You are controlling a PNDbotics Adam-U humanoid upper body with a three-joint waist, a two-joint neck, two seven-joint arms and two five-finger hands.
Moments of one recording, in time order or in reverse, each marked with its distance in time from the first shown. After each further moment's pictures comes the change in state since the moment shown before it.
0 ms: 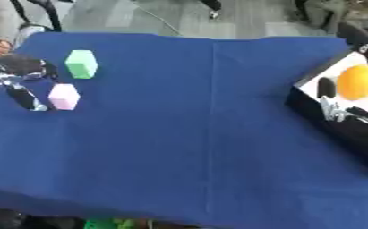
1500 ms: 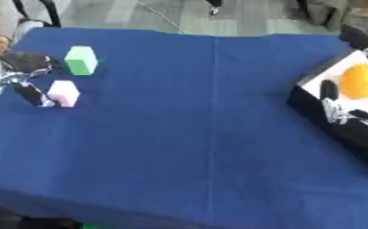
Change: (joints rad) left arm -0.019 -0.014 0.005 0.016 -0.026 0.023 0.023; right arm -0.001 0.001 0.005 0.000 -0.007 0.004 0.005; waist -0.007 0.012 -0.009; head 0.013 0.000
